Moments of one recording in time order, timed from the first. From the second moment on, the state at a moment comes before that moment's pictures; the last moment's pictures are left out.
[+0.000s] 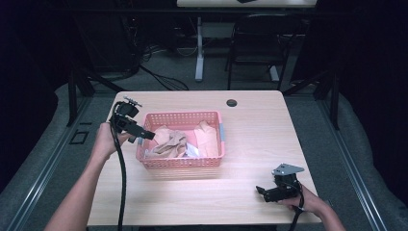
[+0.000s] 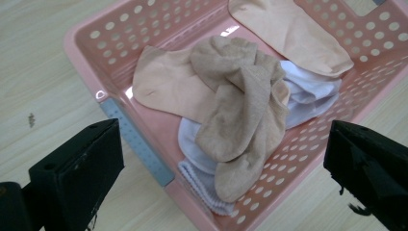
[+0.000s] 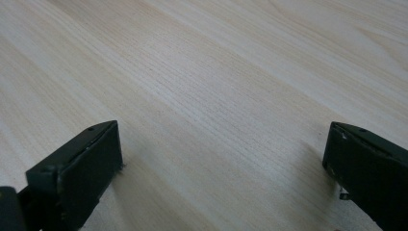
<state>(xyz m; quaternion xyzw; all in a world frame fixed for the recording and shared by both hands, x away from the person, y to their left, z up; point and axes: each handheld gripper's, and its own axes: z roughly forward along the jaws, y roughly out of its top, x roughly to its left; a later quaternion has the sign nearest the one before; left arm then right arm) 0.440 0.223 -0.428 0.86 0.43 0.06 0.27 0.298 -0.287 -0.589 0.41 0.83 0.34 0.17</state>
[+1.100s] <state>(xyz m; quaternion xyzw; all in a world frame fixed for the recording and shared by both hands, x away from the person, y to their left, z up) 0.452 0.168 -0.500 0.89 0.41 0.03 0.23 0.298 -0.287 -0.589 0.41 0.83 0.34 0.17</state>
